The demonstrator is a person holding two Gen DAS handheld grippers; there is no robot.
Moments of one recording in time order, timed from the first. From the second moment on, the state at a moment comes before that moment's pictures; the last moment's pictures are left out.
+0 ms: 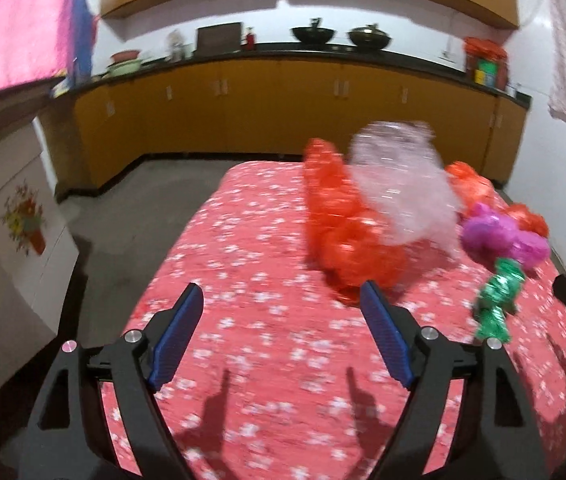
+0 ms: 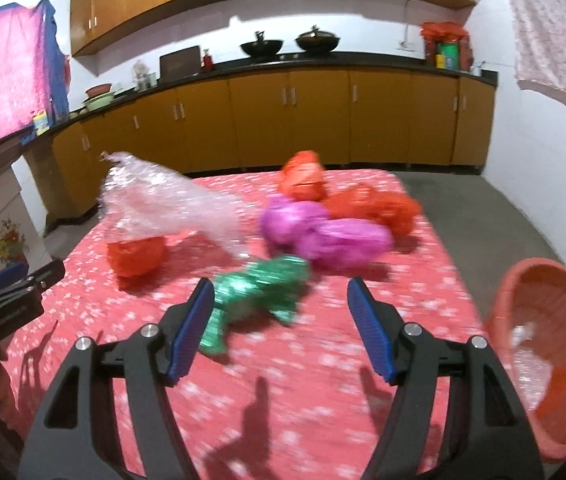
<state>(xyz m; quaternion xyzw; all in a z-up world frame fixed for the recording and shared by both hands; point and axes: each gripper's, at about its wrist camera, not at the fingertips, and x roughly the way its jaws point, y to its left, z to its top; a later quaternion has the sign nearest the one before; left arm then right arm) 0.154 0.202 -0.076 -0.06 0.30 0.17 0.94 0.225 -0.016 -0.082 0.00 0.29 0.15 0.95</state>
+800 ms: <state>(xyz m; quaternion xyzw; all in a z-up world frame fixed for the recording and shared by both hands) 0.195 0.208 -0.085 -0.09 0.31 0.15 0.93 0.280 0.044 -0.116 -0.04 0.37 0.10 0.92</state>
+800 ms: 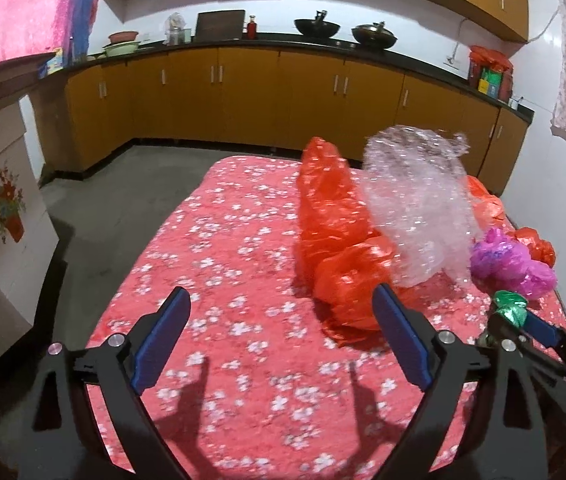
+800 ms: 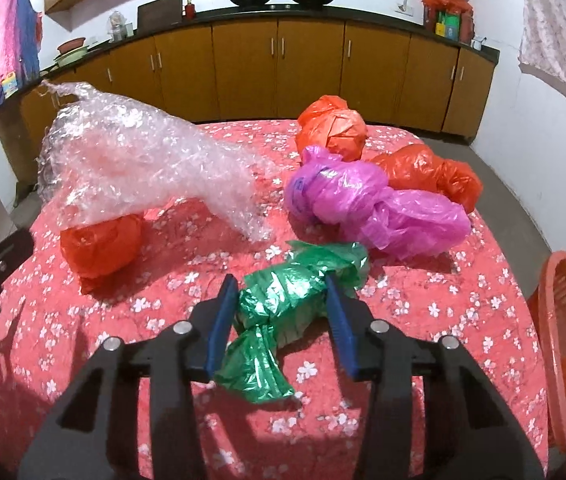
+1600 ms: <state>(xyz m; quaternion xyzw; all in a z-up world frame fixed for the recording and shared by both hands) 0.271 0.191 -0.102 -0.08 0.36 0.14 0.92 0.262 -0.002 -0.115 -0.02 0.37 0.10 0.92</state>
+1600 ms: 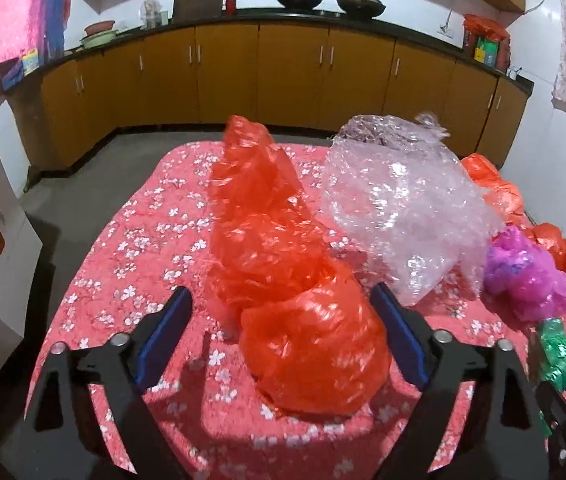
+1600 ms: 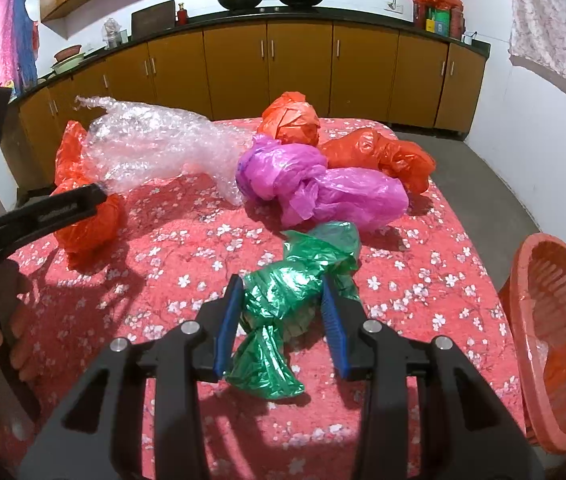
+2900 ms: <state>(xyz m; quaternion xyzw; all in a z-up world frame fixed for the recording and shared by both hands) 0.185 0.178 -0.067 -0.07 0.35 0.13 0.93 0.230 -0.034 -0.099 0.03 0.34 0.10 0.93</state>
